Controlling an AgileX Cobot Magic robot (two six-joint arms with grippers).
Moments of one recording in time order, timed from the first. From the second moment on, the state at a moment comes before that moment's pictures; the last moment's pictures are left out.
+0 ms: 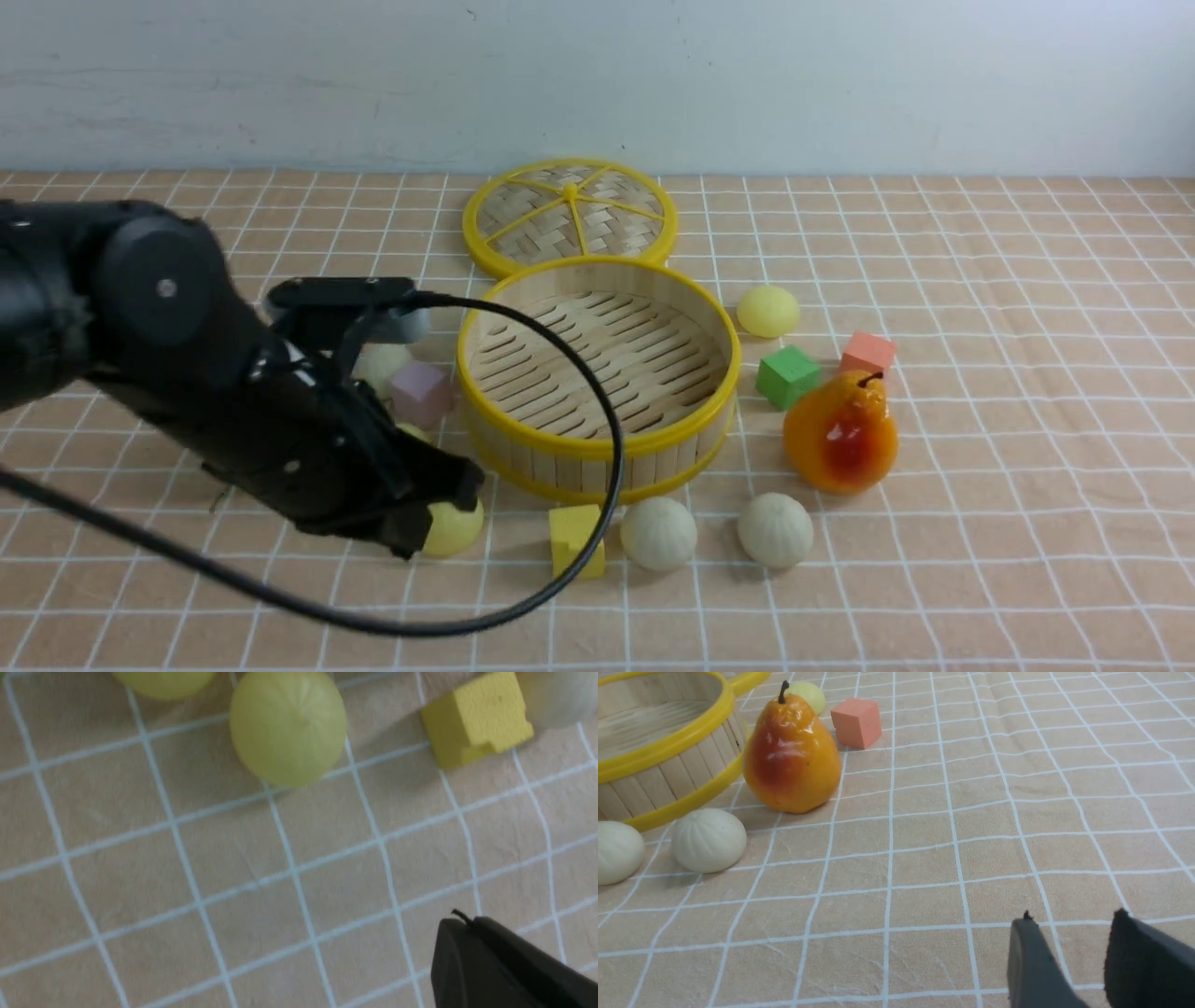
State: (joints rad) right arm 0.01 -0.01 0.02 0.04 0.39 0.08; left arm -0.40 1.52 -1.05 -0.21 0.75 -0.03
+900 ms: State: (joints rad) right arm 0.01 -0.01 0.02 0.04 0.39 0.08; left arm -0.40 1.82 -1.12 -0.04 0.47 -0.03
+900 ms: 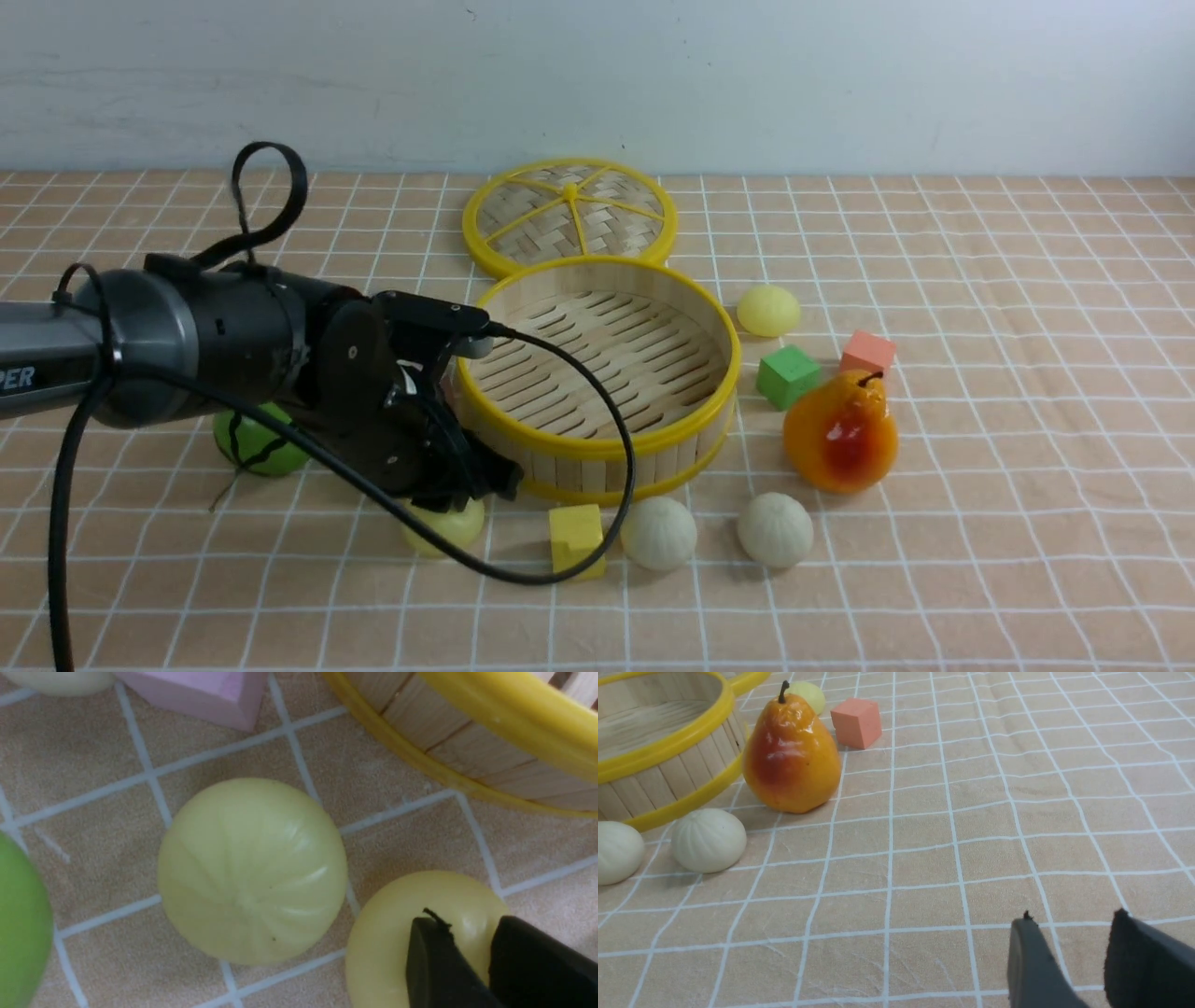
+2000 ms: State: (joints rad) right arm 0.01 -0.01 0.02 0.04 0.39 0.08; left arm -0.50 2.04 -1.67 -0.03 0.72 0.02
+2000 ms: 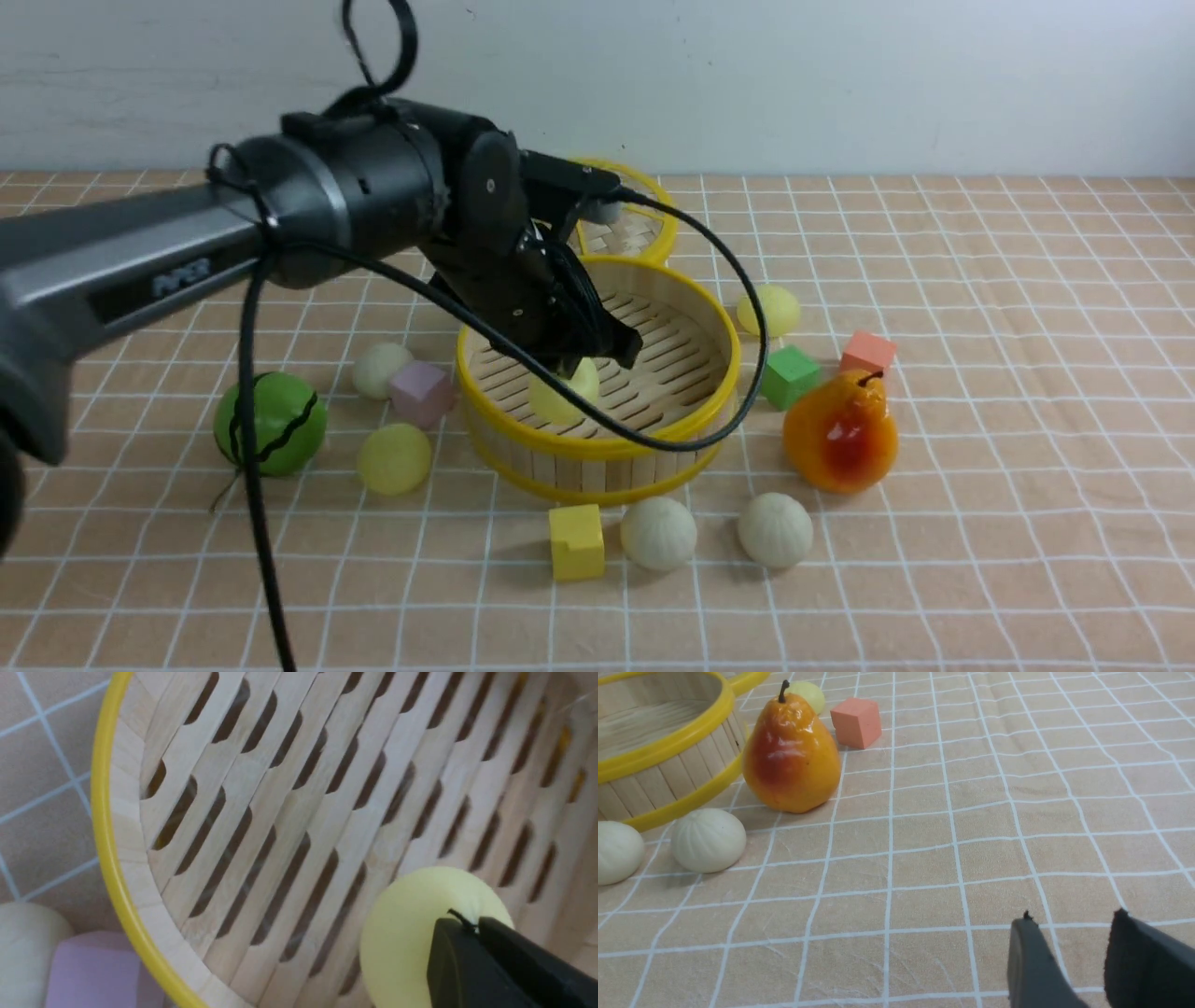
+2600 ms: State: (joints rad) right arm 0.01 -0.01 0.02 0.04 0.39 0.08; left arm -0.46 1.80 -1.63 0.01 1.04 -0.11
